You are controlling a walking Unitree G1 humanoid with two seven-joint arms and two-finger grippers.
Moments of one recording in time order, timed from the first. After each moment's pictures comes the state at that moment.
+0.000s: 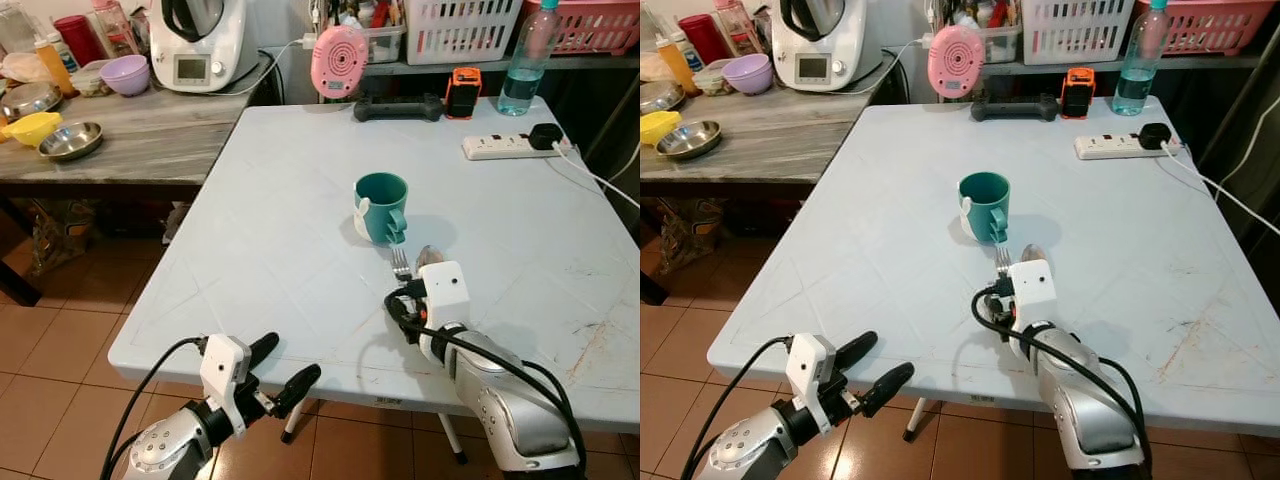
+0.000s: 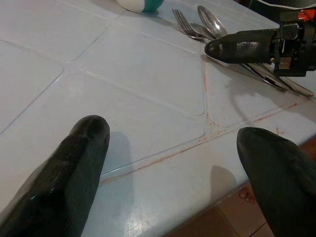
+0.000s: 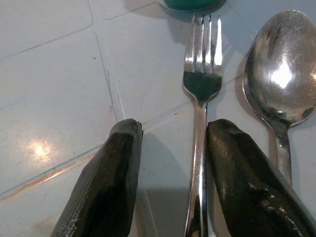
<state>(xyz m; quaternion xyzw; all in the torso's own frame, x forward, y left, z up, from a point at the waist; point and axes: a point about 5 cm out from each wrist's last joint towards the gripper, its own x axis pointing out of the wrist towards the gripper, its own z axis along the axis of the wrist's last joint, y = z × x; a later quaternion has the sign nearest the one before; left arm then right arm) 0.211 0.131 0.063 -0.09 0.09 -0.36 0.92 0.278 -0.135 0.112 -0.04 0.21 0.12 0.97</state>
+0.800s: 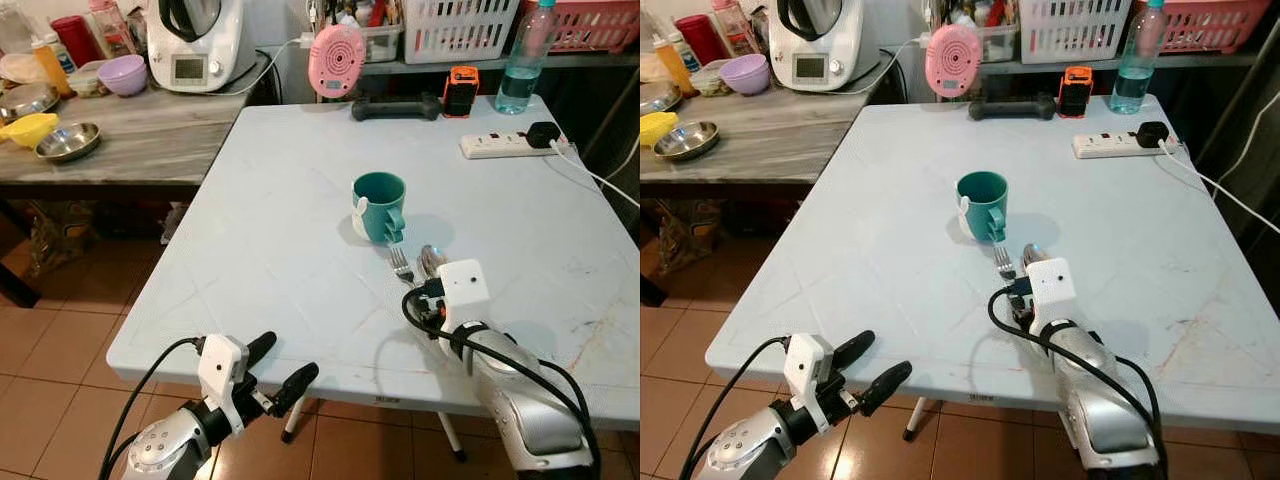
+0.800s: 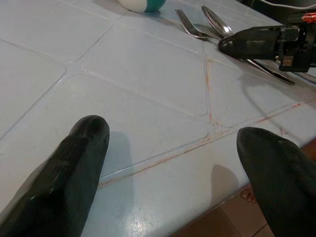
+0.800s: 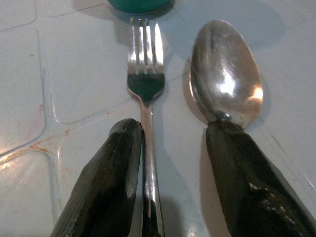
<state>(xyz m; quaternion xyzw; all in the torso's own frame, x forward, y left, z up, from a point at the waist) 0.211 0.133 0.062 -0.09 0.09 -0.36 0.92 0.284 -0.153 0.112 -0.08 0.18 0.09 0.98</state>
